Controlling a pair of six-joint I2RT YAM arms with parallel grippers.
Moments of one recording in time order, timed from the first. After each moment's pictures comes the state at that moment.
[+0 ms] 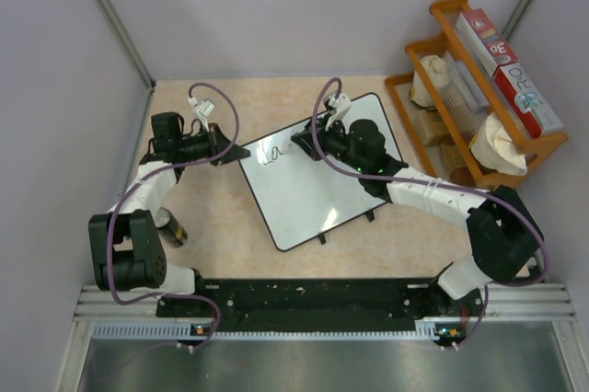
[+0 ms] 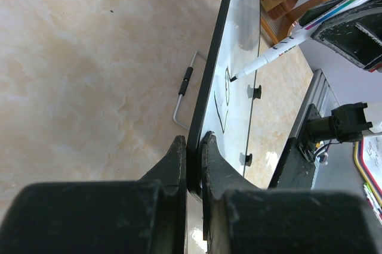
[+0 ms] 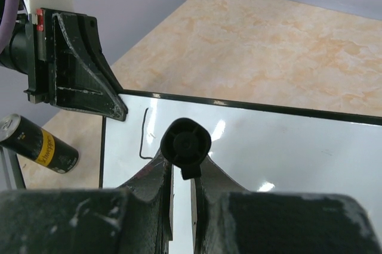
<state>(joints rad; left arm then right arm) 0.08 1.43 0.92 -0.11 1.09 -0.16 0.72 1.52 0.97 0.49 -0.15 0.32</state>
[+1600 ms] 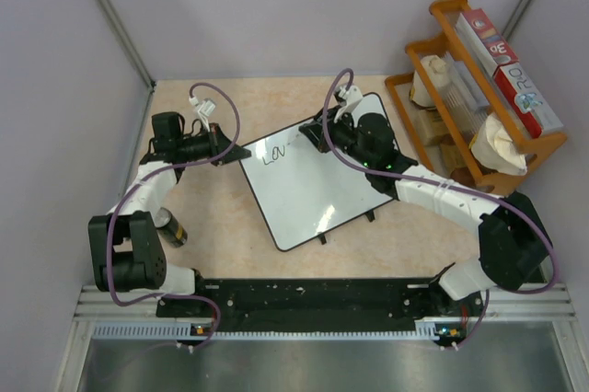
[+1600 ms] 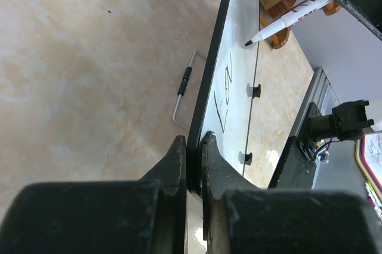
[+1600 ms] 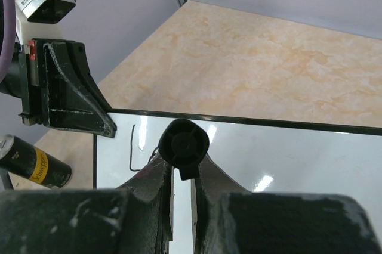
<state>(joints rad) 0.08 1.42 0.92 -0.11 1.09 -0.15 0.69 1.46 0.99 0.43 -0.11 0.32</state>
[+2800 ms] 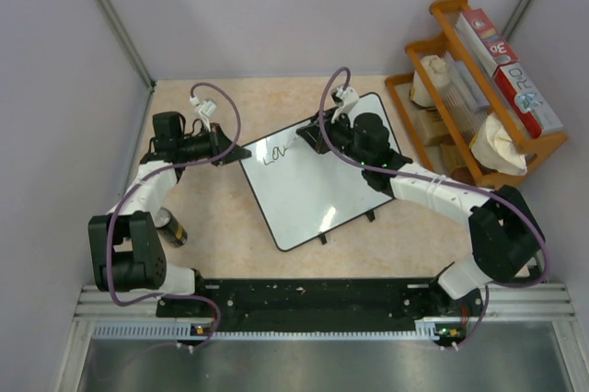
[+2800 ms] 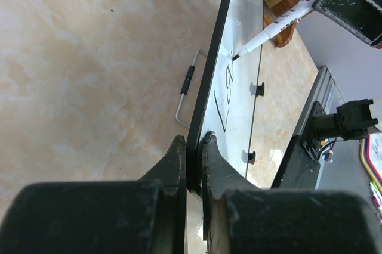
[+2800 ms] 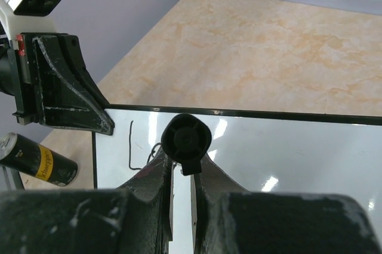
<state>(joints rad) 0.07 1.42 0.93 -0.13 1.07 -0.14 0.68 1.52 1.00 0.45 -0.15 0.37</state>
